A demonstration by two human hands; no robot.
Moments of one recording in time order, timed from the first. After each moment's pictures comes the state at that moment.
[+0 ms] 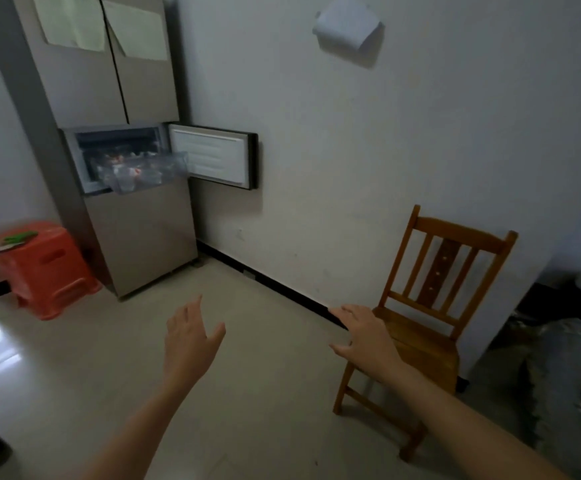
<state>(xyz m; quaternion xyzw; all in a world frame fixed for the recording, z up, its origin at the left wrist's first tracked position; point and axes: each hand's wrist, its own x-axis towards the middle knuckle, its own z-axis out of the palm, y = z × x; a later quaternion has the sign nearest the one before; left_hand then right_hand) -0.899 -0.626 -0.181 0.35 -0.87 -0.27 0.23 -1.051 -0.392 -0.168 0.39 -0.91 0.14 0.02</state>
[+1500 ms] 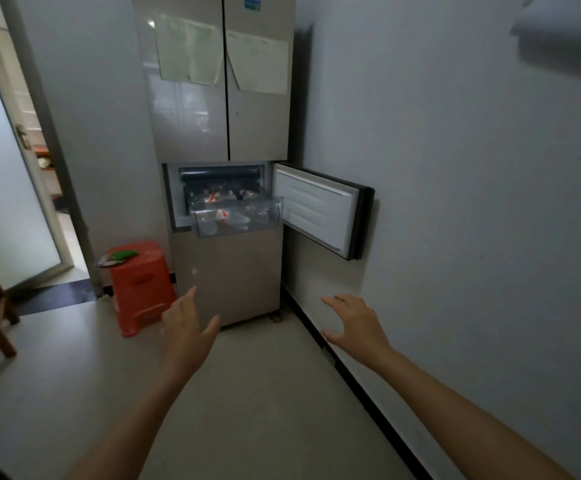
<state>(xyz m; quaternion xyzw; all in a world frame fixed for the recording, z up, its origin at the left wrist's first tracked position) -1.241 -0.936 -0.155 0.52 -0.75 -0.17 0.36 -1.484 -0.804 -0.133 0.59 -0.78 0.18 0.01</state>
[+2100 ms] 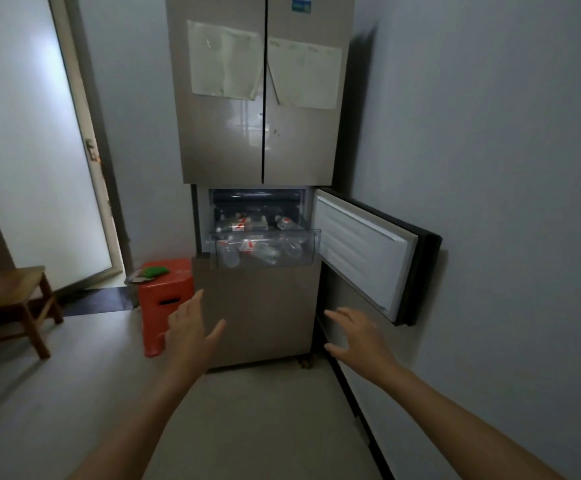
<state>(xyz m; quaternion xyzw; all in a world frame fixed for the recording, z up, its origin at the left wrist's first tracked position) -1.379 -1.119 -0.146 0.57 -0.70 -0.15 0.40 -1.644 -1.033 -0.136 0.68 -0.71 0.18 -0.01</state>
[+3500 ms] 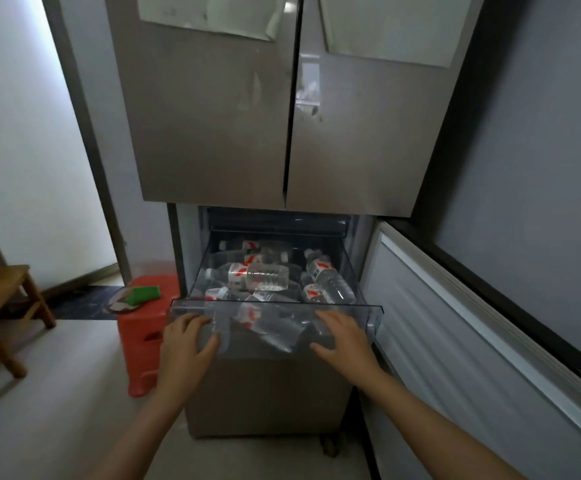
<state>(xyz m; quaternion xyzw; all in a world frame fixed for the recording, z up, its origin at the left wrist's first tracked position) -1.510 -1.567 -0.189 0.64 -0.65 -0.15 0.38 -1.771 -1.559 -0.179 0.71 -0.66 0.20 -0.13</state>
